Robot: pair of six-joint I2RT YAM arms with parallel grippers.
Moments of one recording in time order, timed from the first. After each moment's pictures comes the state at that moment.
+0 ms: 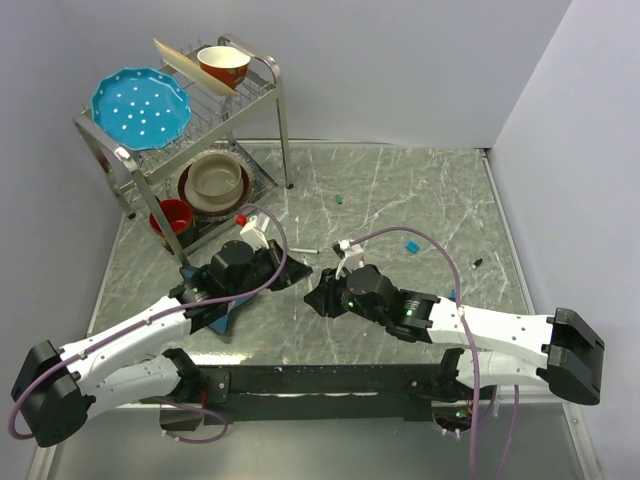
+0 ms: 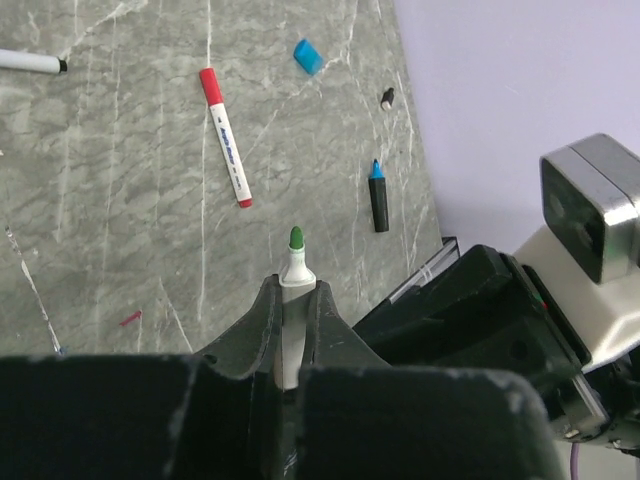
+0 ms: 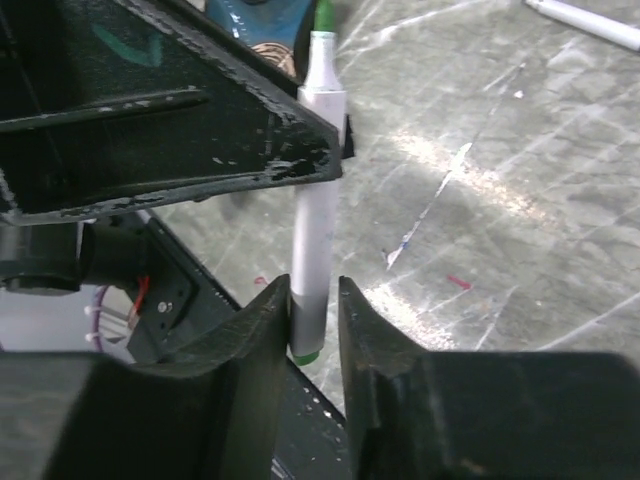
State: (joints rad) left arm -0.80 0.98 0.62 0.03 0.07 -0.95; right arm 1.11 1.11 0.63 0.04 0.17 0.68
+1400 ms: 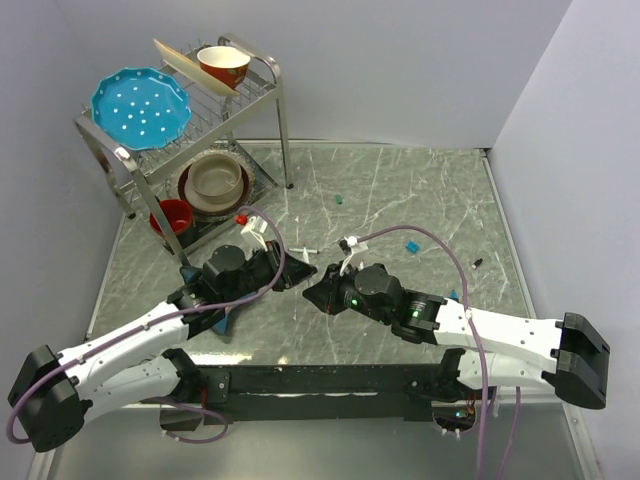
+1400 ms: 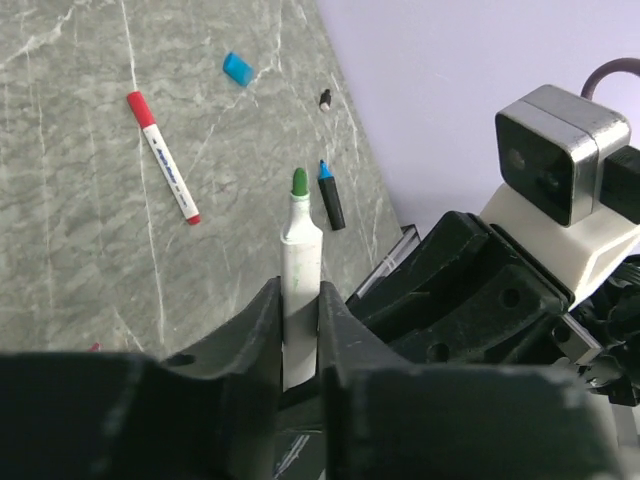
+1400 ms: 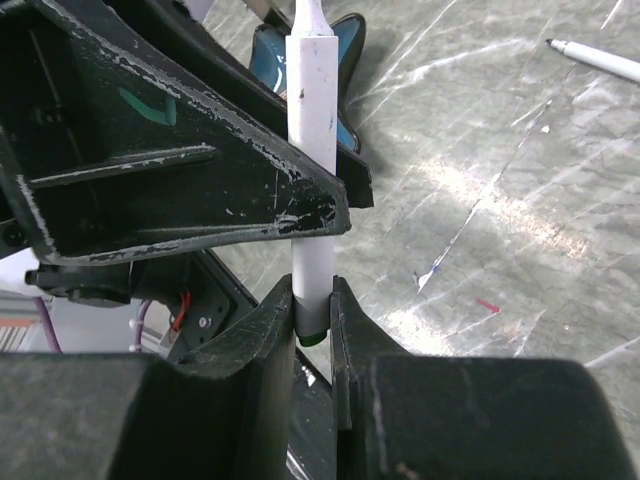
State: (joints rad) left arm -0.80 0.94 0.56 0.19 0.15 -0.92; right arm 1.11 1.06 0.63 0.09 0.16 0.70
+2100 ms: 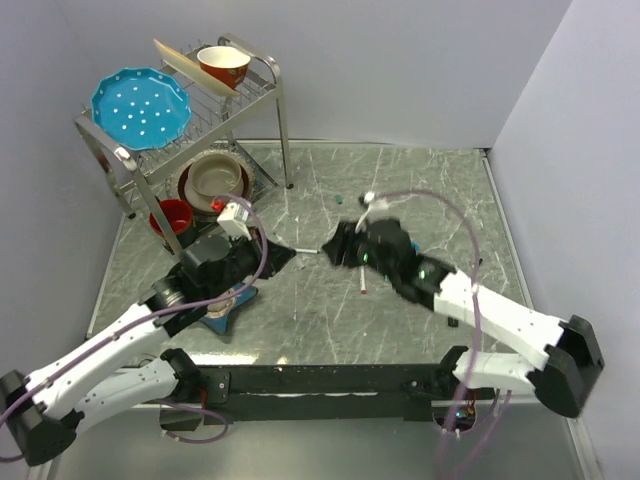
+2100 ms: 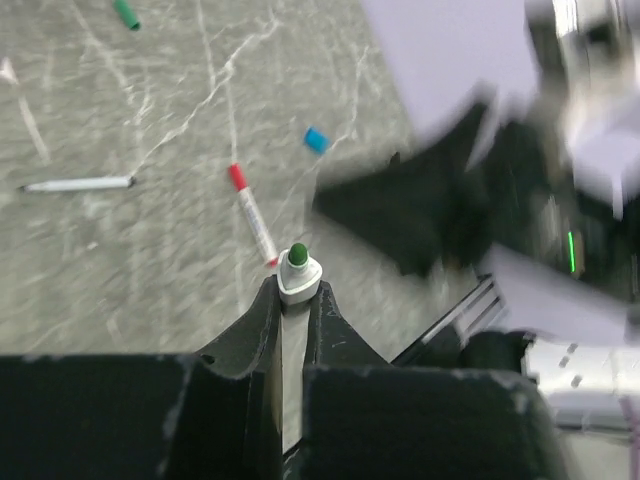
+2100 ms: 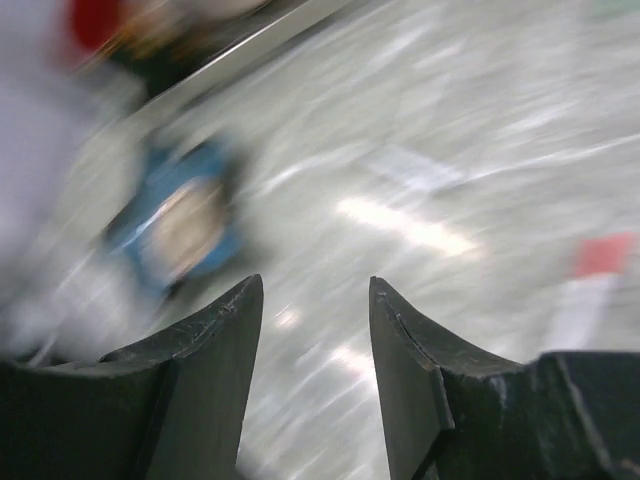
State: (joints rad) left arm -0.80 0.85 0.76 -0.12 -0.05 -0.75; right arm 0.86 1.12 0.82 -0.09 0.13 0.58
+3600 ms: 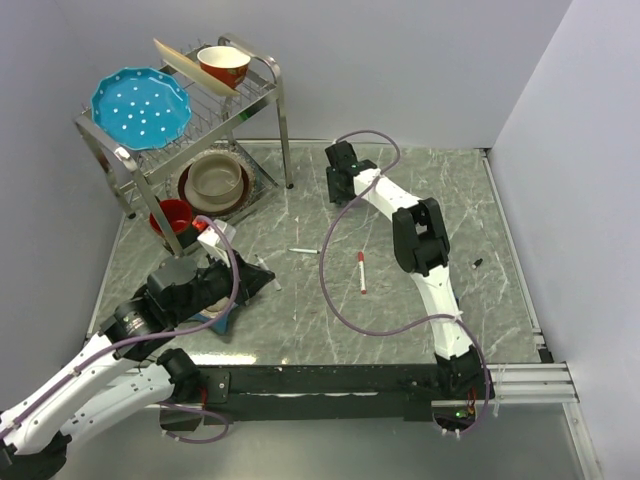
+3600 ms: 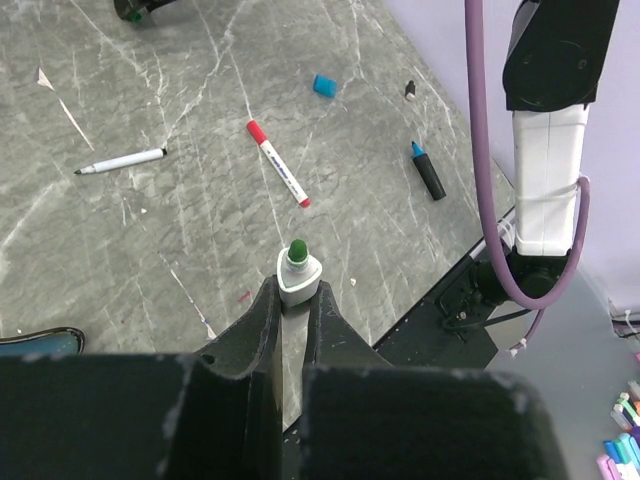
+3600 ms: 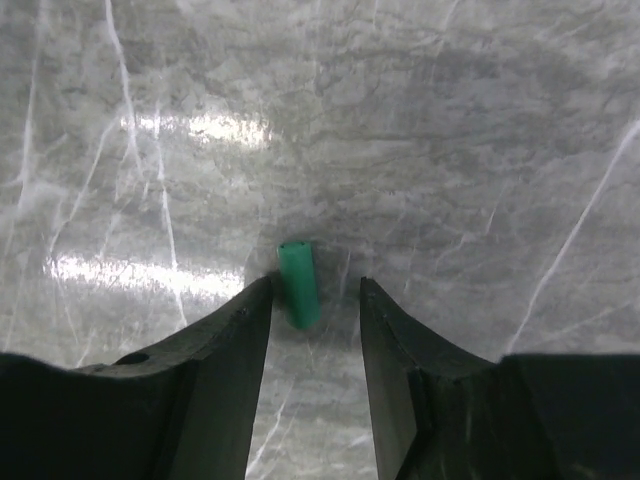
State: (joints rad) left arm -0.80 0.58 0.75 -0.40 0.03 -0.51; right arm 0.45 2.46 2.10 -0.60 0.20 0.25
